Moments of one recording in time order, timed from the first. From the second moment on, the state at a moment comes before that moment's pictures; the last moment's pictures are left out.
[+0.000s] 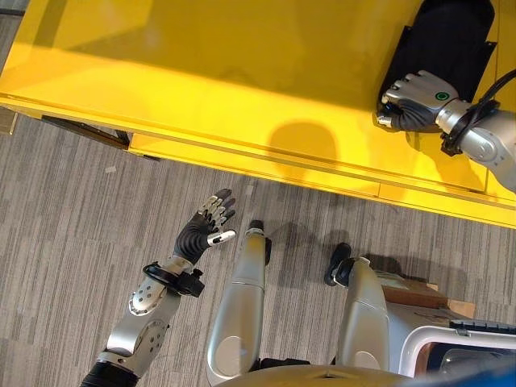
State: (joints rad) left arm 0.17 0.56 -0.19 -0.09 -0.71 -0.20 -0.19; right arm -0.97 -1.12 0.64 0.27 -0.57 -0.25 0.04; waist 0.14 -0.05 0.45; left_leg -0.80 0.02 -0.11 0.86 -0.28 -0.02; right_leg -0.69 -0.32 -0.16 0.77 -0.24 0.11
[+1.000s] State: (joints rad) left arm 0.17 0.58 -0.20 -0.09 -0.69 -0.20 -0.19; right arm -1.06 -1.19 0.77 0.28 -0.65 -0.26 0.03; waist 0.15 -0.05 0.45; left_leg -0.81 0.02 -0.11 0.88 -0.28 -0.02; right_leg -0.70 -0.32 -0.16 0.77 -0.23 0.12
